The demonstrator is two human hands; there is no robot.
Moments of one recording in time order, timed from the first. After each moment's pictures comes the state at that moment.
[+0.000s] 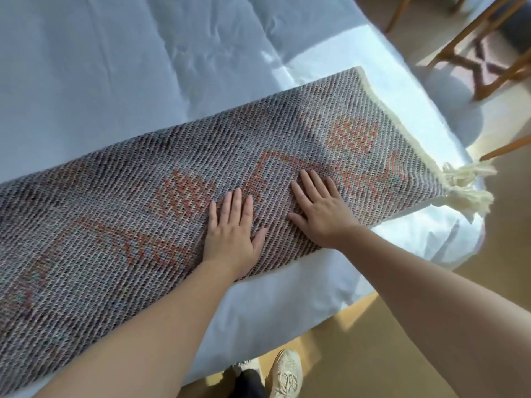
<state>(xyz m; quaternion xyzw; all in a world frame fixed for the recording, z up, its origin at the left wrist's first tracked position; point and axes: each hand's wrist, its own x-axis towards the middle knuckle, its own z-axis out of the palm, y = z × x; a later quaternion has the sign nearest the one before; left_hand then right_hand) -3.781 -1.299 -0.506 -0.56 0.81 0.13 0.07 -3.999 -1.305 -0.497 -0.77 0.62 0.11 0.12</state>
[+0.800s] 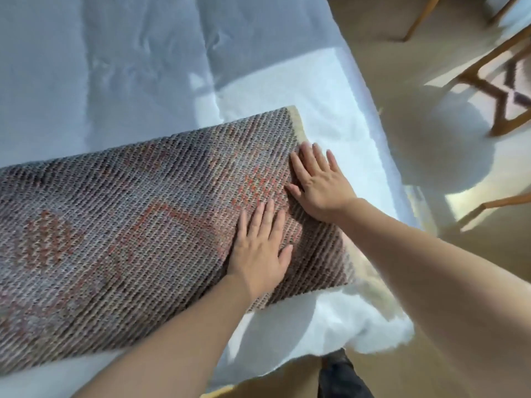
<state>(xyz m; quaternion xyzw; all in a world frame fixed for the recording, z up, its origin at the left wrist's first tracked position) -4.059 -1.364 -0.519 -0.56 0.81 0.12 0.06 -4.229 -1.475 -0.504 -0.81 0.56 0.09 0.12</state>
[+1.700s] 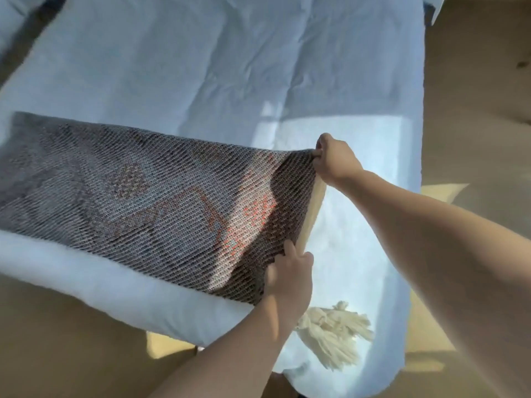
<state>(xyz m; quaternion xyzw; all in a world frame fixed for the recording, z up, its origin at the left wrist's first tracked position) -4.193 -1.375 -0.427 -0.79 0.56 0.24 0.06 -4.212 -1.604 -0.420 -0.79 0.52 -0.07 0.32</state>
